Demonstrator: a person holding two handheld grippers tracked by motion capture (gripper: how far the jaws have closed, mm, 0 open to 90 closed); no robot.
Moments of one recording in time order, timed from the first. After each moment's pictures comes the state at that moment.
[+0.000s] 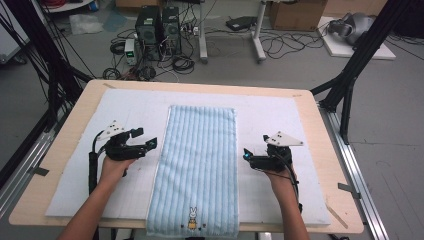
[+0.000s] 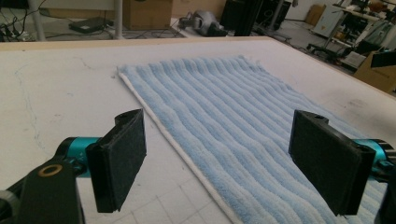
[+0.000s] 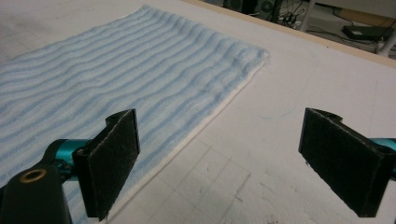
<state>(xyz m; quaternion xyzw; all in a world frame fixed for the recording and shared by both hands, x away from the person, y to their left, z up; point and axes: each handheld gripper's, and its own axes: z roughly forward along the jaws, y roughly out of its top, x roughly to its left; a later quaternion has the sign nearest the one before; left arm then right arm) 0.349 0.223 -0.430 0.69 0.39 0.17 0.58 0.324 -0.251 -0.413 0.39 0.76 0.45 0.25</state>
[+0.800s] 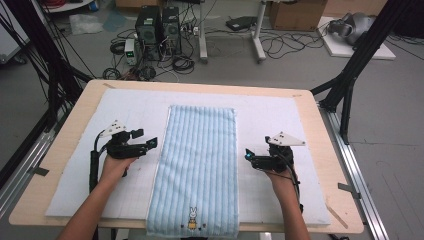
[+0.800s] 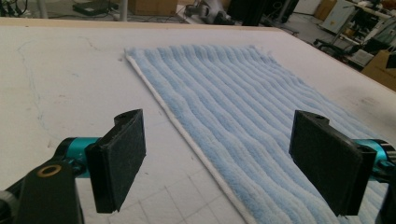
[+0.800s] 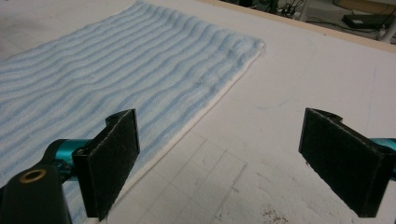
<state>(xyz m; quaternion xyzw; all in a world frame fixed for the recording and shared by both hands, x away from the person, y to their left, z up) 0.361 0.226 -0.434 0.69 0.43 0.15 0.57 0.325 -0.256 -0.416 0.41 0.76 0.45 0.24</state>
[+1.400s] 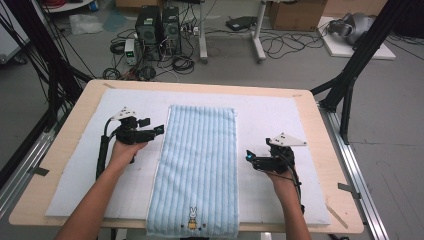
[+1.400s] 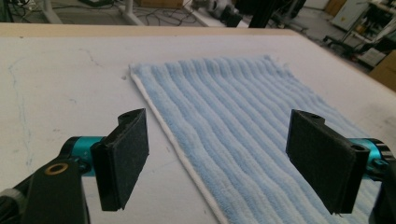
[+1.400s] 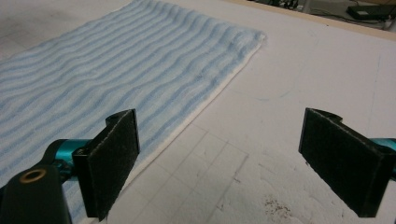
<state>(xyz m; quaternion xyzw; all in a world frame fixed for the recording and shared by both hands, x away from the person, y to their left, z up) 0.400 0.203 -0.428 0.71 0.44 0.15 0.53 0.324 -0.259 -0.418 0.42 0.76 0.45 0.23</state>
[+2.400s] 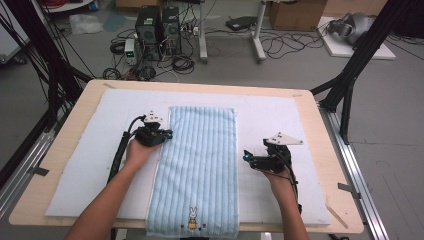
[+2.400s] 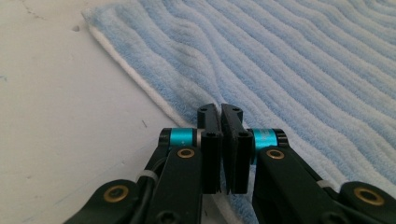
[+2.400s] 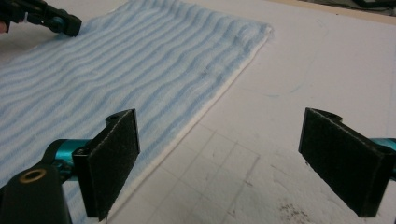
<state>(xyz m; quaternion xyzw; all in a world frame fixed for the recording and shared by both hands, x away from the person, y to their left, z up) 0.419 0.162 -0.449 0.80 0.40 0.15 0.42 0.330 -0.251 -0.422 0.43 0.75 0.45 0.21</state>
